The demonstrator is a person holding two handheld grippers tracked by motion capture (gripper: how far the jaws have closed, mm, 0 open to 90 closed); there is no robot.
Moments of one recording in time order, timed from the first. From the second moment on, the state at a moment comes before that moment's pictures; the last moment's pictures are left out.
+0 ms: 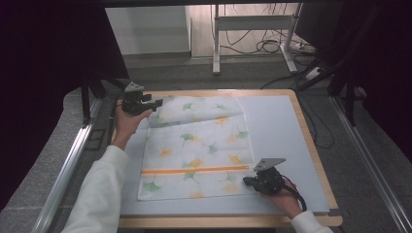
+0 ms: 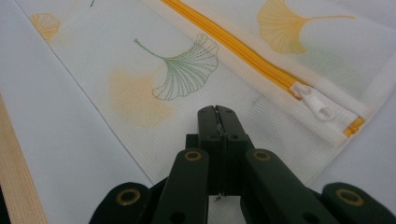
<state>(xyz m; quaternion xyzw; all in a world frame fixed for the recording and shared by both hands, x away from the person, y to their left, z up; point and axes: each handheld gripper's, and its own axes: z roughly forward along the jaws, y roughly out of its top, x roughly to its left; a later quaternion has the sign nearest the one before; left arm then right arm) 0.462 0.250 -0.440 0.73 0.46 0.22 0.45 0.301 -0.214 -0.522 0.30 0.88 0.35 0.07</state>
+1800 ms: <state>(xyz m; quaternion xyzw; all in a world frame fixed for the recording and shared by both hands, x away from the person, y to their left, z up) 0.317 0.110 -0.488 0.83 0.33 0.13 0.43 0.277 -0.220 -0.518 0.31 0.88 0.34 0.09</state>
